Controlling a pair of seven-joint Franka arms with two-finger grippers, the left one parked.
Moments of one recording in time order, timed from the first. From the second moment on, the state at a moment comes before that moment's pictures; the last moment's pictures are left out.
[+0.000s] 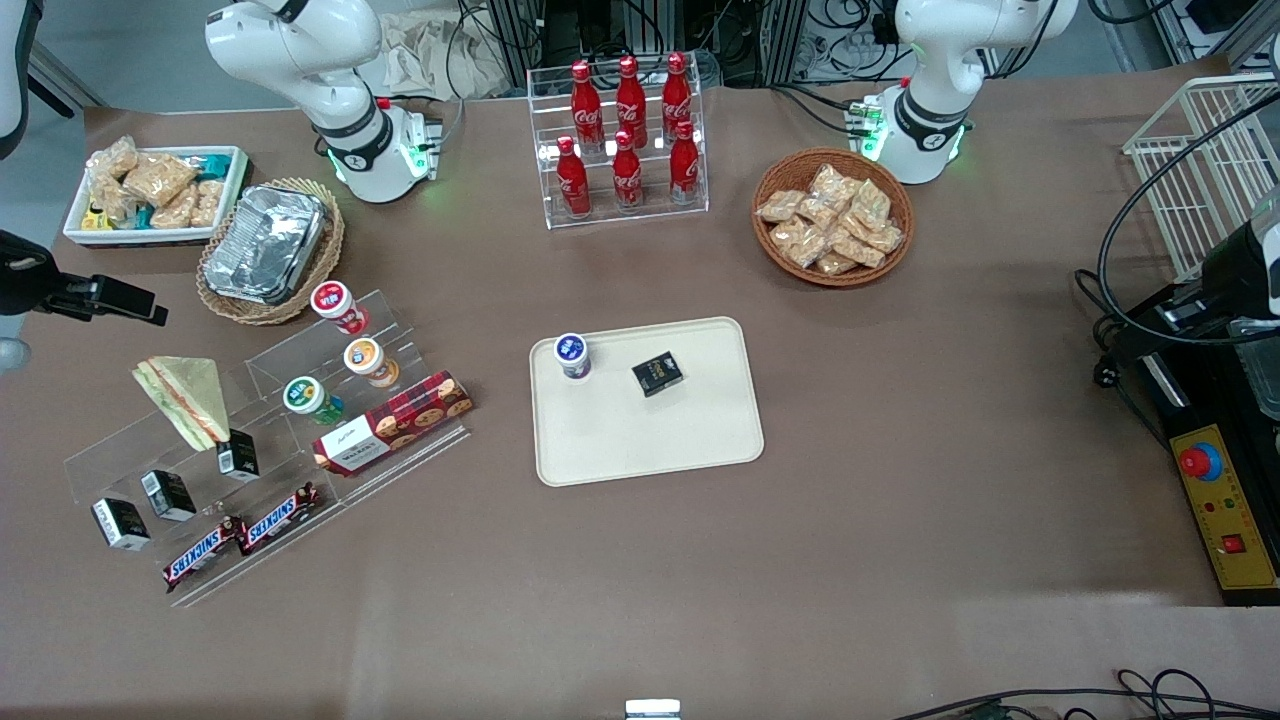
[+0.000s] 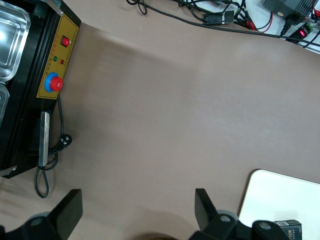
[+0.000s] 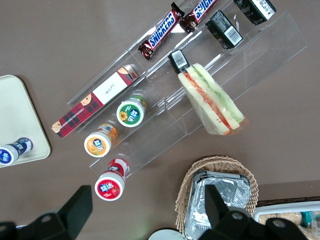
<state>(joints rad) 0.12 0.00 -0.27 -1.64 0.05 1.51 -0.01</state>
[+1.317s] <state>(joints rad) 0.09 0.02 -0.28 -1.70 0.05 1.61 -0.33</state>
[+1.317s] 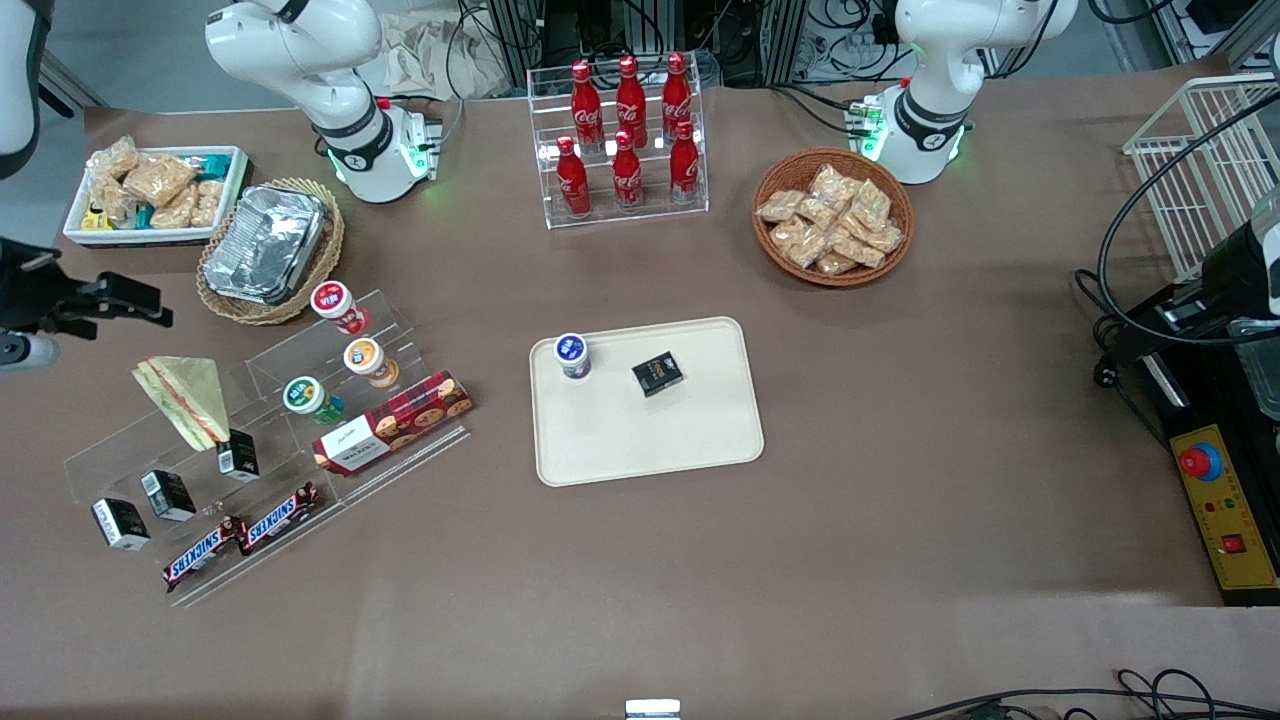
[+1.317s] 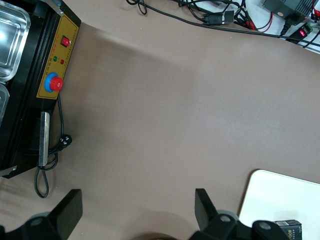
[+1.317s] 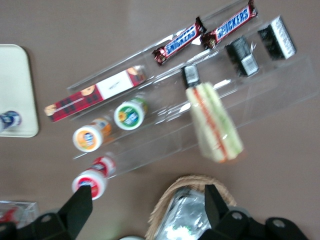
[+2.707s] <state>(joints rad) -0.03 0.16 -0.29 -1.99 0.05 2.13 -0.67</state>
